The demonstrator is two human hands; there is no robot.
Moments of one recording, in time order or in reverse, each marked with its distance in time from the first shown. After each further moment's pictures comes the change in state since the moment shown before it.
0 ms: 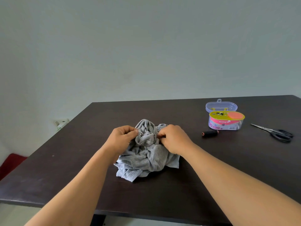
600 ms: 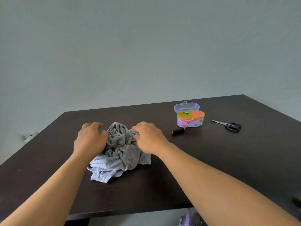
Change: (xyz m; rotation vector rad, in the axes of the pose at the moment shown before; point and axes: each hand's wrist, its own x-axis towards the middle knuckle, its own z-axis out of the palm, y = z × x) left_hand -0.018 0.030 0.007 0.735 0.295 0.156; right_hand -0.036 -0.012 -0.025 -0.087 0.064 -0.050
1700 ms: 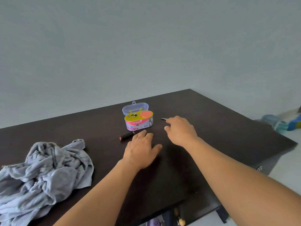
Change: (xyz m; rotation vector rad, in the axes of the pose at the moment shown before) left_hand -0.074 0.216 0.173 0.186 -0.476 0.679; right_hand -0.100 0.201 -0.099 -0.194 0.226 0.606
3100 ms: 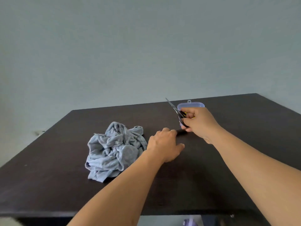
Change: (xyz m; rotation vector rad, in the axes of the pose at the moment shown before) left_hand -0.046 -0.061 -0.036 0.081 0.060 -0.208; right_hand 0.002 -0.103 0.008 0.951 -0.190 -0.141
